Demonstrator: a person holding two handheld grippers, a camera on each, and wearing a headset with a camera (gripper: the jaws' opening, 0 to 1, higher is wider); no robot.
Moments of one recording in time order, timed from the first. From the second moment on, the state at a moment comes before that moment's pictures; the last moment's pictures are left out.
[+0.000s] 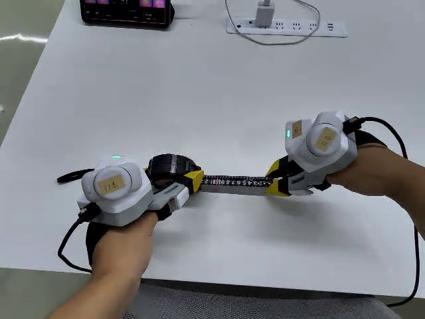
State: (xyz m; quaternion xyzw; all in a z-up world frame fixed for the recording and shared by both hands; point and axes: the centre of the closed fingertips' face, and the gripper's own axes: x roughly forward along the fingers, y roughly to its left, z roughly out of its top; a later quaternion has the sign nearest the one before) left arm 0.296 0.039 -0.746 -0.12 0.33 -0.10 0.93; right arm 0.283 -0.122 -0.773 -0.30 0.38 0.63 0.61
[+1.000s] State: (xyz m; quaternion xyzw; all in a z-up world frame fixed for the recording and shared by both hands) left arm 0.297 0.040 -0.746 -0.13 0.33 -0.10 0.93; right arm 0.284 -0.086 -0.774 -0.29 0.37 0.64 0.61
